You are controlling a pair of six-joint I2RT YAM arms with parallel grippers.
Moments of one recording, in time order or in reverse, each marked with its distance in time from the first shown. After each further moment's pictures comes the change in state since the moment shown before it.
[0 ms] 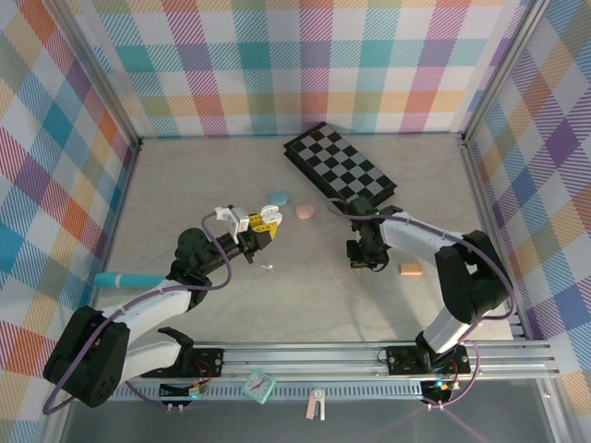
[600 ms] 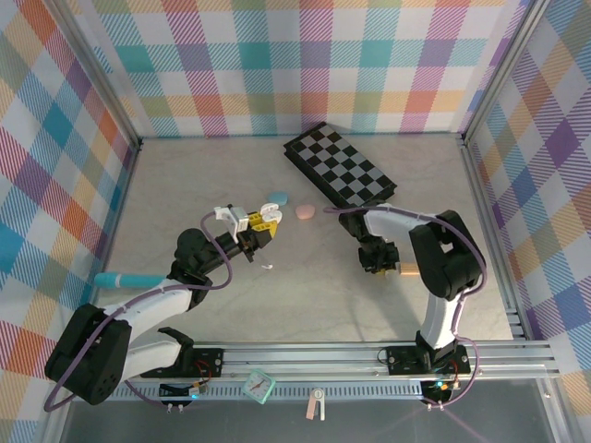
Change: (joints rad) left arm 0.000 0.010 -0.002 0.052 0.000 0.000; right arm 0.023 0.208 0.125 -0.278 0.357 0.065
